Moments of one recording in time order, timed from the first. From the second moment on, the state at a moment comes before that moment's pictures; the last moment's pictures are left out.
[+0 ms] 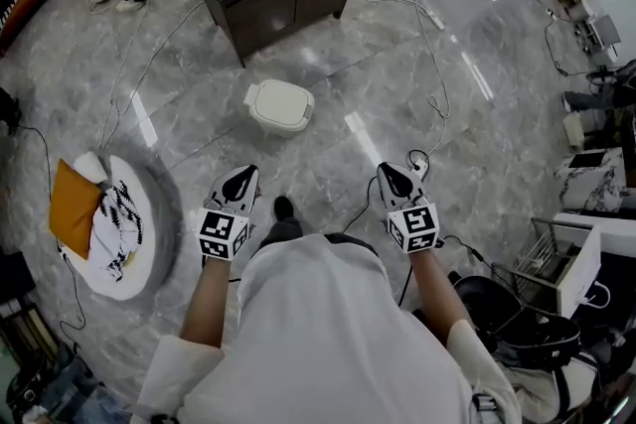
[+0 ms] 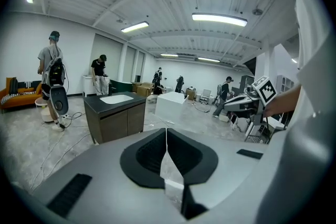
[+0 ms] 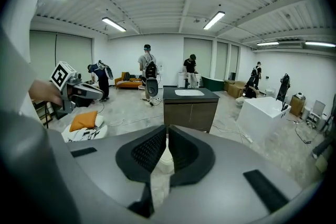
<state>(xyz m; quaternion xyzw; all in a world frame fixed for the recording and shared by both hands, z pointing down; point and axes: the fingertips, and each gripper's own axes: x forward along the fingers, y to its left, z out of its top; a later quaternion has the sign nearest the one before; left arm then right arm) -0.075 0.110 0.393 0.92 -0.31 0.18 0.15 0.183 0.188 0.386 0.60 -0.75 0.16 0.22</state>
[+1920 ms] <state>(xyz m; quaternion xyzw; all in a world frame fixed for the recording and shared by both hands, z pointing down) -0.040 -0.008 0.467 0.87 -0.37 0.21 0.25 0.184 -0.011 0.460 0.44 -0.82 0.20 0.31</state>
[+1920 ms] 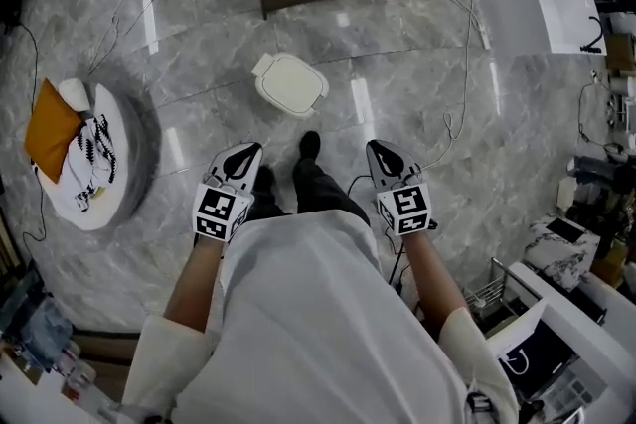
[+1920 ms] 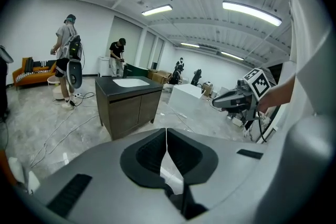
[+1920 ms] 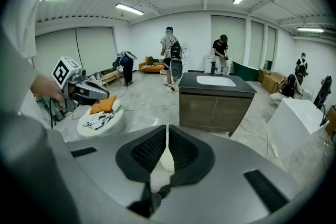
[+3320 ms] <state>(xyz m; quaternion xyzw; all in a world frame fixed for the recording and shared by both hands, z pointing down) 0.016 -0.015 0.637 0.80 -0.41 0.29 0.33 0.164 -0.065 0.731 0.22 -0.83 0.28 0.42</state>
